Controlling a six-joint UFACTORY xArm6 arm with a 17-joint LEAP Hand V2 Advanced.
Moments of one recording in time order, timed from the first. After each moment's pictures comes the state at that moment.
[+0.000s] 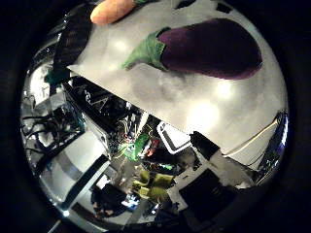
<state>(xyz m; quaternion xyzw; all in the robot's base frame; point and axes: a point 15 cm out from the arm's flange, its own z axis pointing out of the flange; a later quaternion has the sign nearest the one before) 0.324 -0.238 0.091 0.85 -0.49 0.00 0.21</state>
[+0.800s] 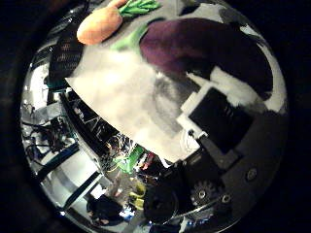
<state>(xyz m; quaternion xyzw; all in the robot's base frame) 0.363 -0.239 0.080 0.85 -0.50 0.05 0.17</state>
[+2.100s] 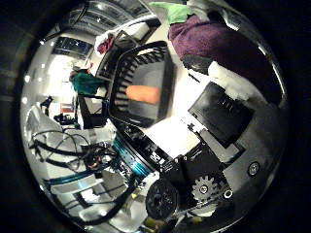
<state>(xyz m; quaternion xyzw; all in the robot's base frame) 0.449 0.137 0.302 0.89 -0.45 0.04 -0.04</state>
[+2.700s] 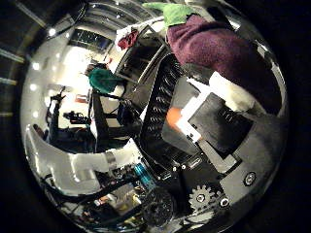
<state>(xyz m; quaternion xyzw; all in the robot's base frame) 0.445 0.298 0.259 0.91 -0.41 -0.03 -0.08</state>
